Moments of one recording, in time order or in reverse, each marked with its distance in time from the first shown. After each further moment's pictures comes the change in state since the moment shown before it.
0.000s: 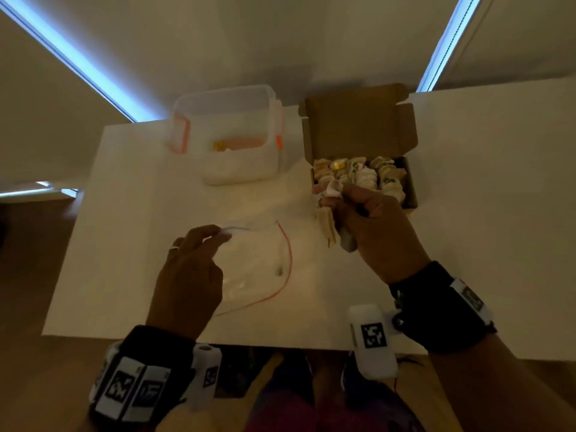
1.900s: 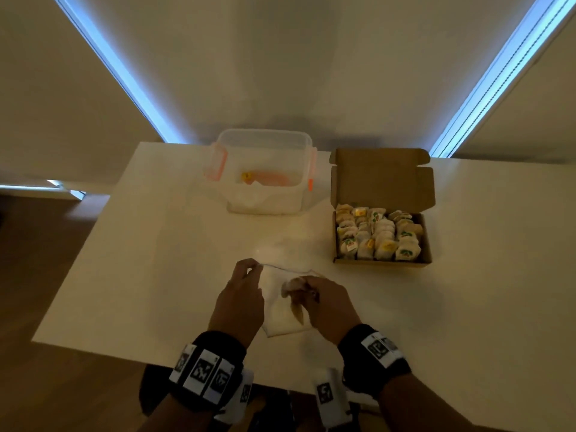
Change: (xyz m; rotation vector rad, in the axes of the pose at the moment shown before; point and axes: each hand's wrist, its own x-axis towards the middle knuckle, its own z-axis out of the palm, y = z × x) left_hand 0.017 -0.016 0.062 -0.160 -0.130 -0.182; right_hand 0.008 0.101 0.075 -0.511 -0.234 0.118
